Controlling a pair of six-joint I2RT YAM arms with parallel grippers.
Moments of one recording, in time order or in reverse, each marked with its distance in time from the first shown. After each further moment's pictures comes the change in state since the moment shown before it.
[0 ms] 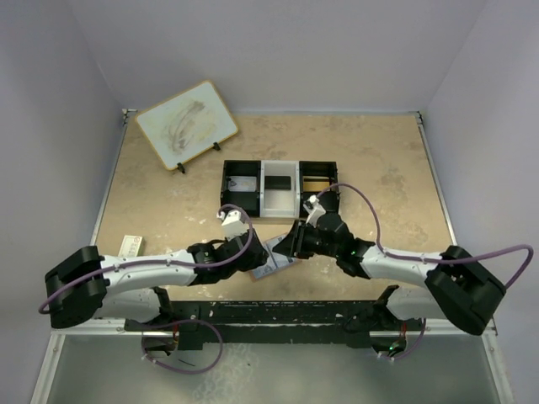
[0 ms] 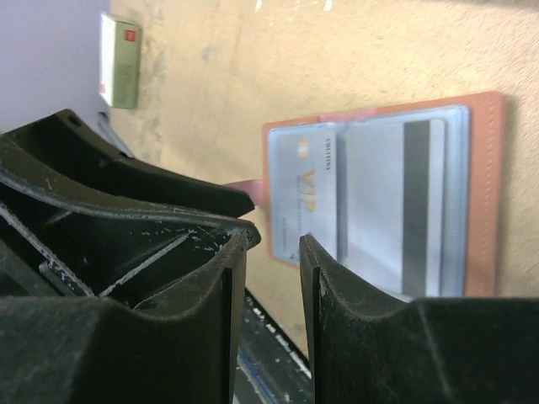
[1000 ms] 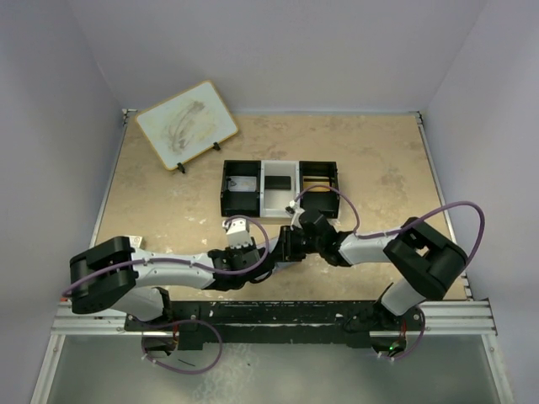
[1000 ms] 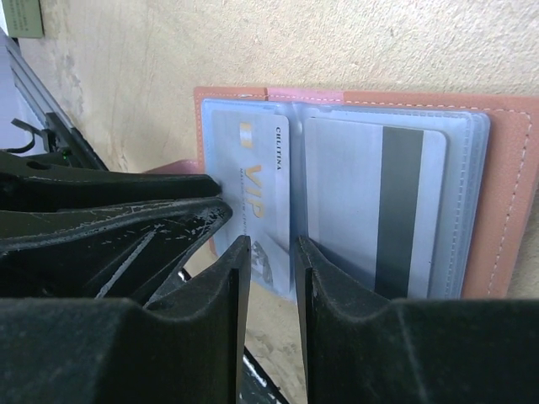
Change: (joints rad) left arm -0.106 0.204 0.030 -0.054 -0.221 -0.093; right arm -0.010 0.330 0.148 -0.054 -0.134 -0.153
